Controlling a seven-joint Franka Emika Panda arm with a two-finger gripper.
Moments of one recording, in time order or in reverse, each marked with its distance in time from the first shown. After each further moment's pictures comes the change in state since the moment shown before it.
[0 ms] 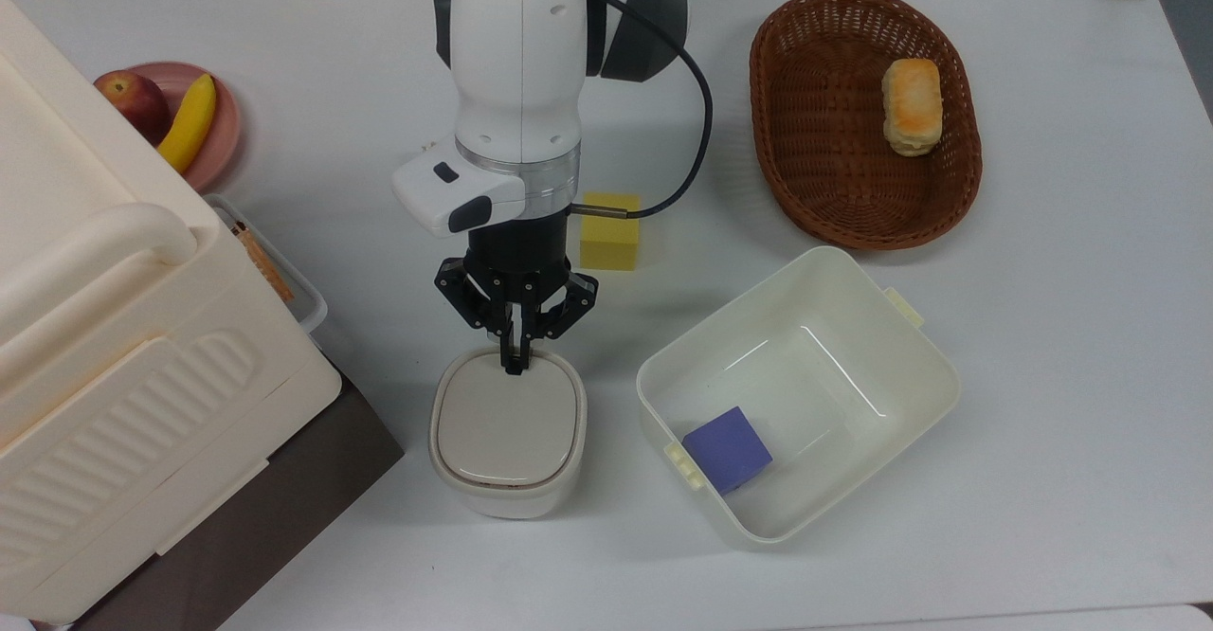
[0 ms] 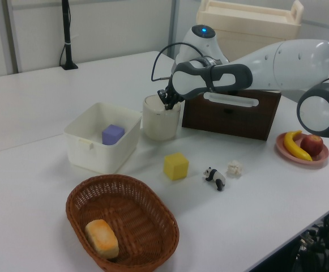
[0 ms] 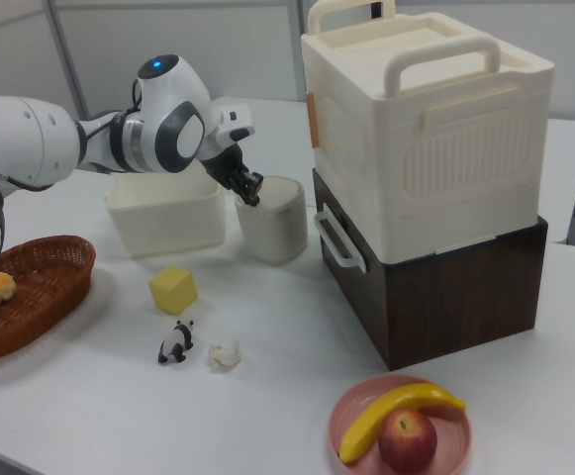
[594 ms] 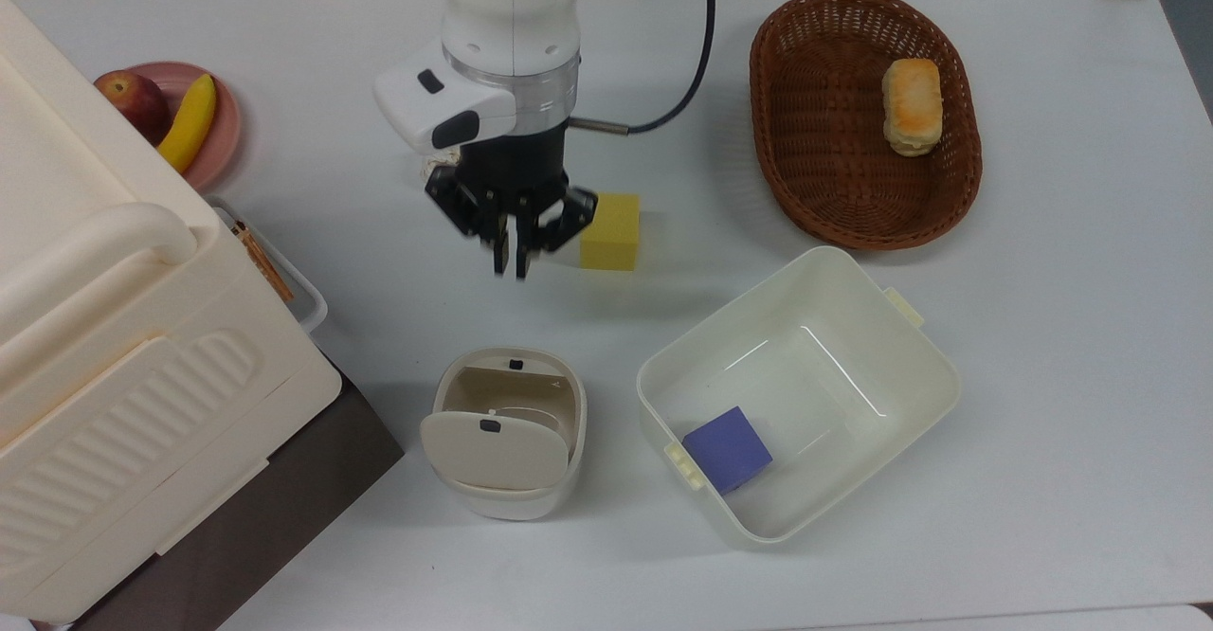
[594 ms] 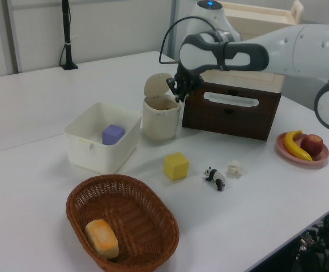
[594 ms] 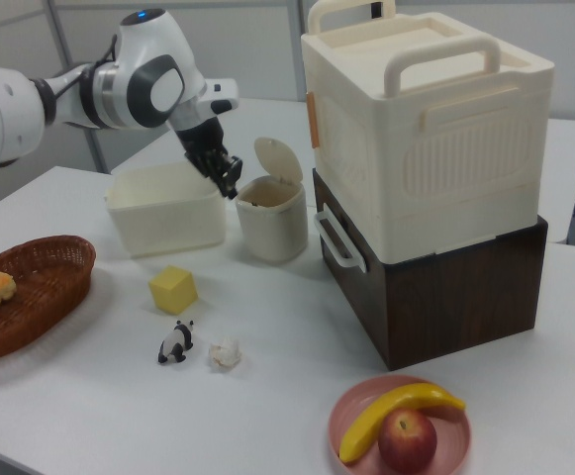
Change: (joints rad) arm 0.002 -0.126 0.007 0.026 0.008 -0.336 0.028
